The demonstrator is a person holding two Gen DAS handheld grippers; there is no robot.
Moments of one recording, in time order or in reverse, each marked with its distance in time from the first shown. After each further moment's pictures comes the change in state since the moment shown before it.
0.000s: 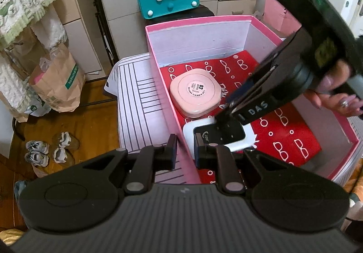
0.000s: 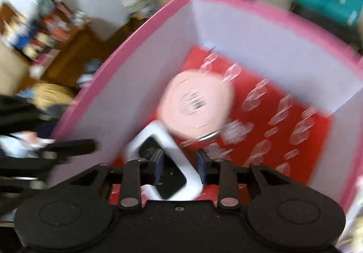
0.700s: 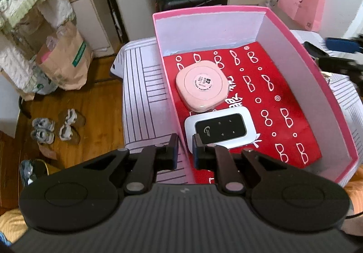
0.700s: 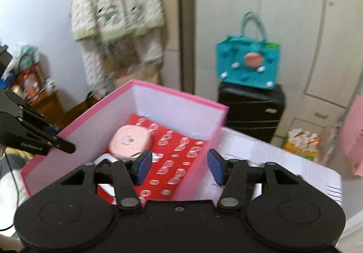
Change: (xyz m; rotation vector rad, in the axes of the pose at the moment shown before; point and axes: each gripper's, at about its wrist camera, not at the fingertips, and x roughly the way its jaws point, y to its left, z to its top) left arm 0.011 -0.001 0.025 -0.073 0.151 0.046; right arm -0.128 -0.035 -0.107 0.065 -0.497 -0.238
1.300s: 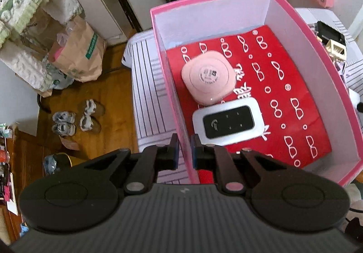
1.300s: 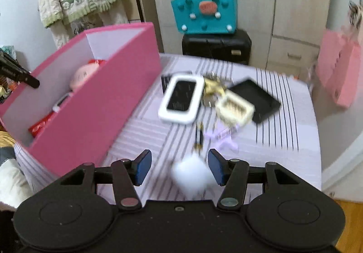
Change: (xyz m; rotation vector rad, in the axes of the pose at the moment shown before) left arm -0.001 -0.019 0.021 0.069 0.133 0.112; right arm -0.031 -0.075 -0.117 0.181 0.166 -0.044
